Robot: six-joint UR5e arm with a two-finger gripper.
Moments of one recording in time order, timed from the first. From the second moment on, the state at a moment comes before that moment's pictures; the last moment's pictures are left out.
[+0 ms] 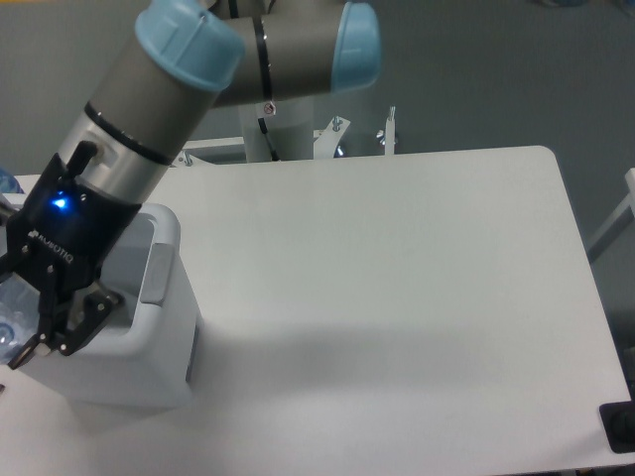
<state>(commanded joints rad) 2.13 -1.96 -1.21 -0.80 0.82 0.37</state>
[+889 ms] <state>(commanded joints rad) 2.30 -1.90 -1.35 -0.80 1.03 0.39</state>
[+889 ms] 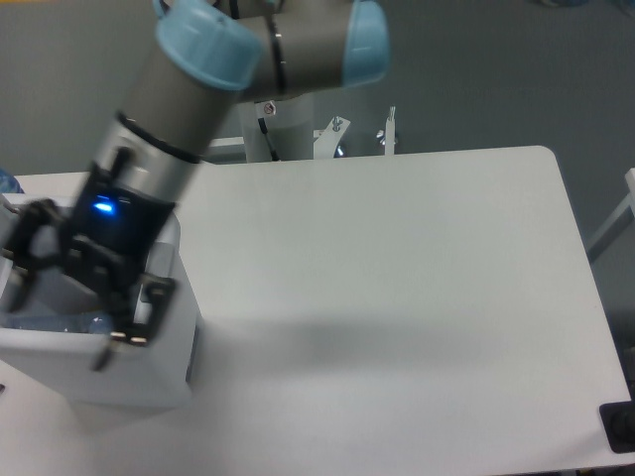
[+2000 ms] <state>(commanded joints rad) 2.63 -1.90 -1.63 -0.82 1.38 0.93</state>
